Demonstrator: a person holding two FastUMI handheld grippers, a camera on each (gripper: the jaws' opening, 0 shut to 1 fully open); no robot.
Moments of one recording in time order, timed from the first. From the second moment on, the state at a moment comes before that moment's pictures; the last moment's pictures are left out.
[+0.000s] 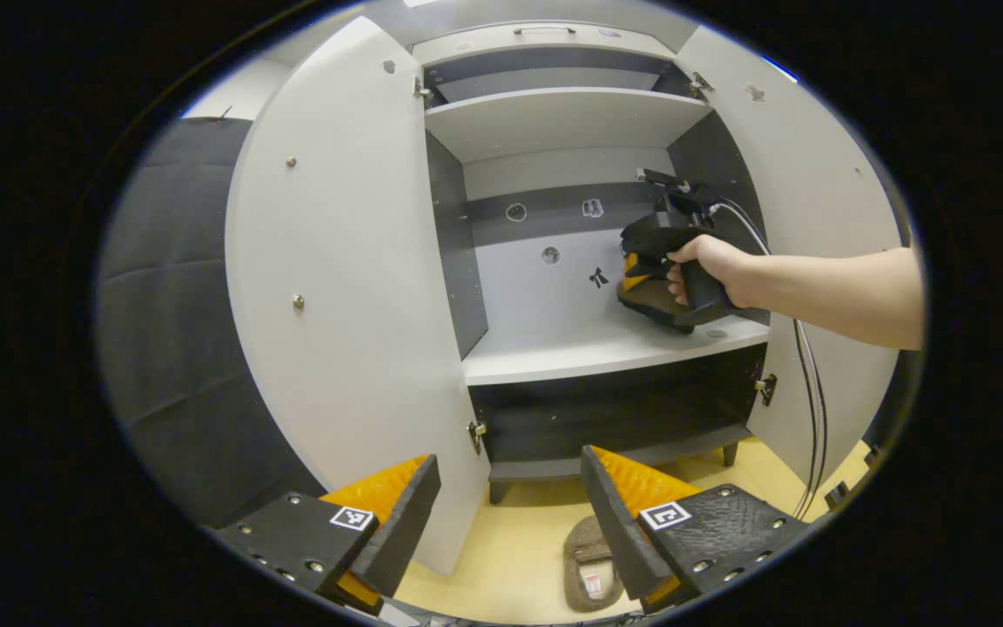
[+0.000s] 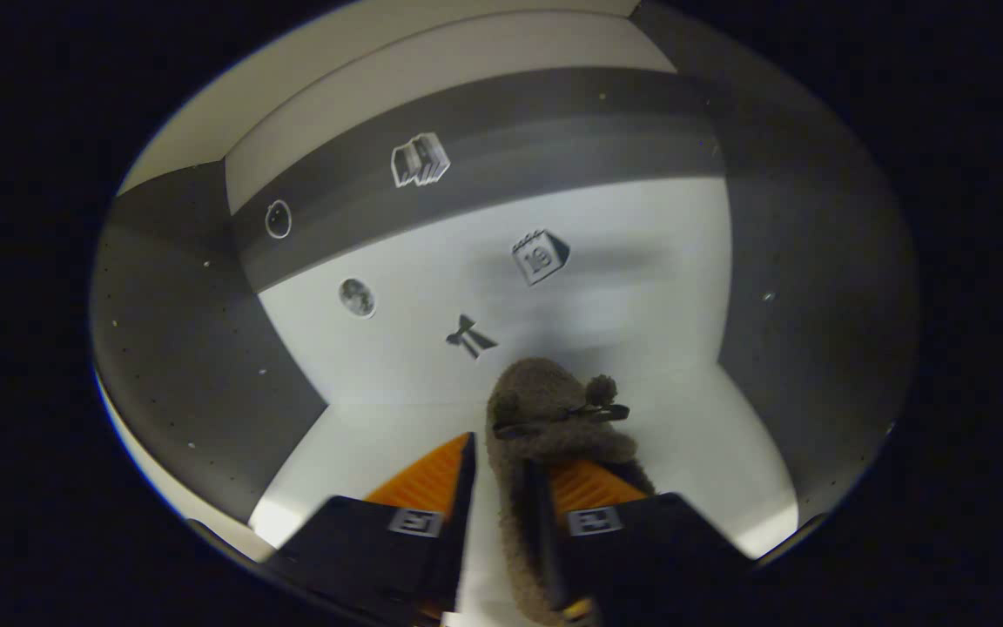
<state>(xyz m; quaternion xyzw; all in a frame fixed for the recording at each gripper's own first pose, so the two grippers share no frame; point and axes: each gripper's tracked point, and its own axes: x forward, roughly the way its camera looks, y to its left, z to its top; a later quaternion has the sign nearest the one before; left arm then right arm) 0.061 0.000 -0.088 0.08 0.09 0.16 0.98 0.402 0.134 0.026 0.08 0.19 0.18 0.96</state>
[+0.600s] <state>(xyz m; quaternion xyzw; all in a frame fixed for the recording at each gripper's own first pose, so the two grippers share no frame) 0.033 -0.012 -0.075 0.08 0.10 0.23 0.97 0.330 0.139 0.017 0.02 0.27 0.23 0.93</state>
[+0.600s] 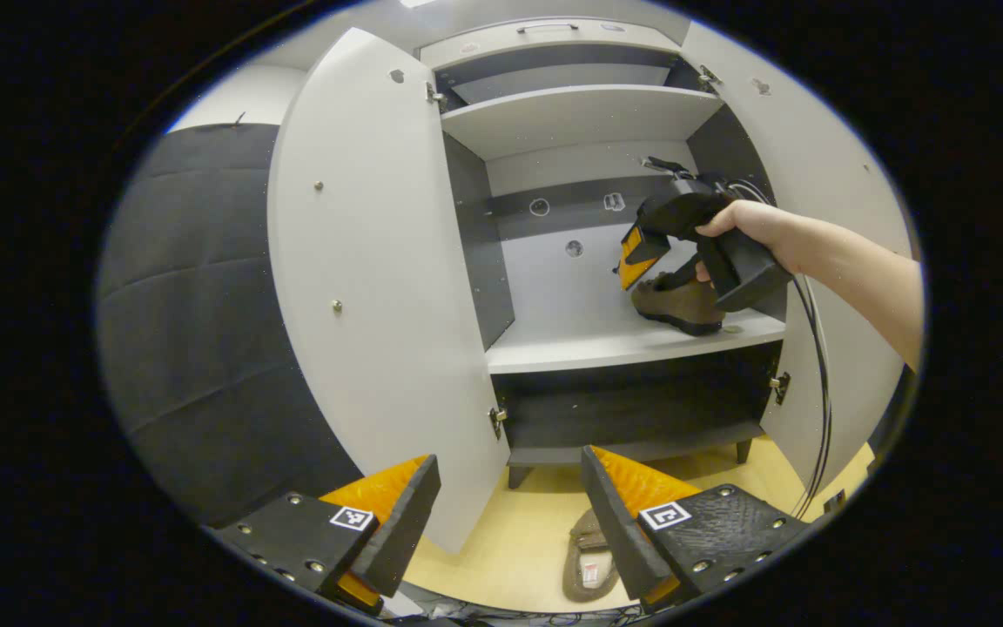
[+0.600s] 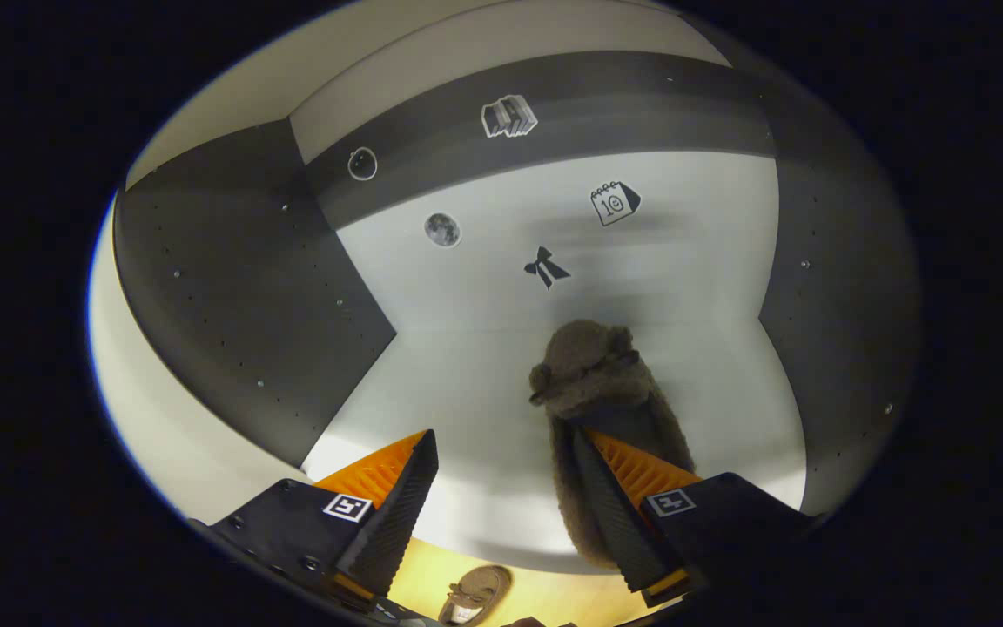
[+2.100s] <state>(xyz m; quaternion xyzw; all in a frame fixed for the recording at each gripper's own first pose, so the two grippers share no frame) 0.071 -0.013 -0.241 0.09 0.23 0.03 0.97 0.087 0.055 -0.010 0.01 0.20 0.23 0.95</state>
